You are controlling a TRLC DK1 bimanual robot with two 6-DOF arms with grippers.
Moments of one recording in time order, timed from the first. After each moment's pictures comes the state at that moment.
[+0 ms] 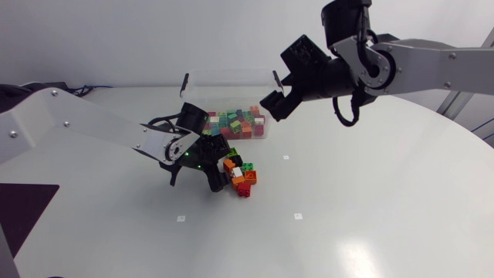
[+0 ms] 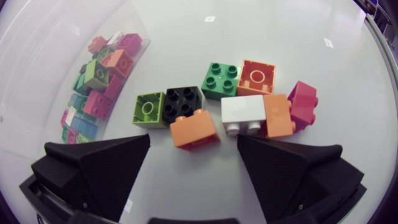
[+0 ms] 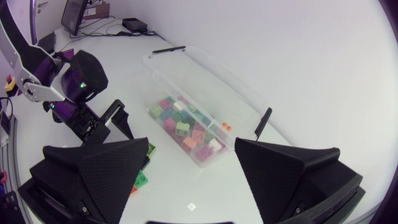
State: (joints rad) left arm -0.44 2.06 1.11 0.01 0.22 0.76; right arm 0.42 1.65 1.26 -0.18 -0.18 -0.42
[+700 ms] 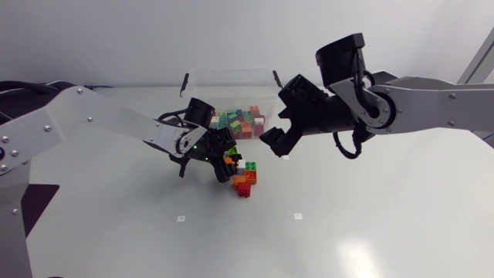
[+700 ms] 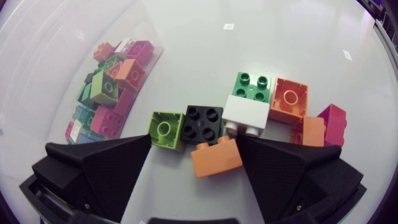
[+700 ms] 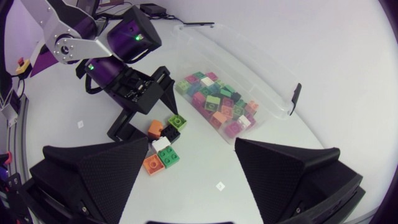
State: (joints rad) left arm -0.44 2.15 1.23 0.03 0.21 0.76; right arm 0.46 1.59 1.06 -0.15 -0.20 -0.43
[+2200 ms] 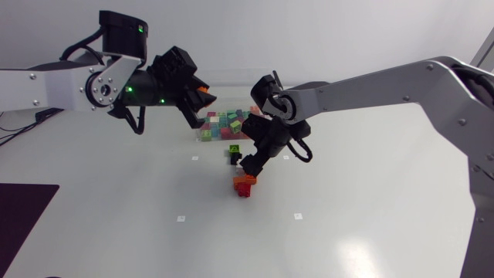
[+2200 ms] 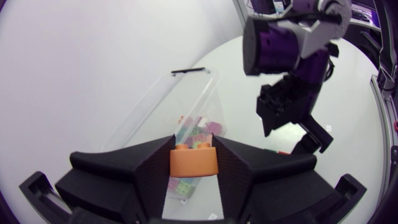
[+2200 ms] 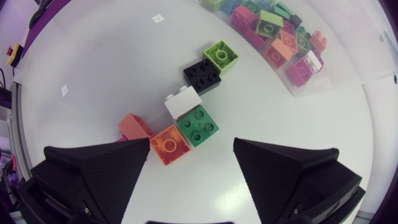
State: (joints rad) left arm -0.33 1.65 1.19 -0.02 0.33 0.68; right arm 0.54 2.10 1.48 -0.58 -0.12 -0.36
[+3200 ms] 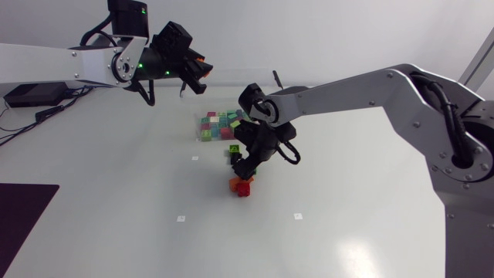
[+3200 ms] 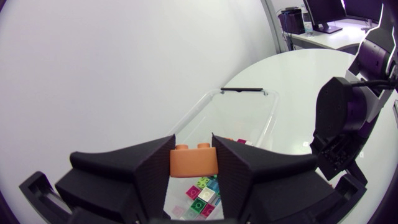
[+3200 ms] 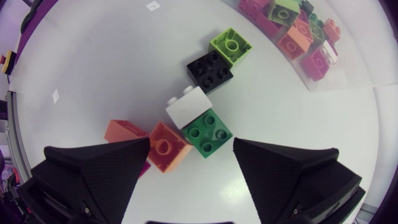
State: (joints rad) left arm -0.24 1.90 1.46 0.10 0.37 0.59; right arm 0.57 2.21 1.59 -0.66 -0.09 -0.29
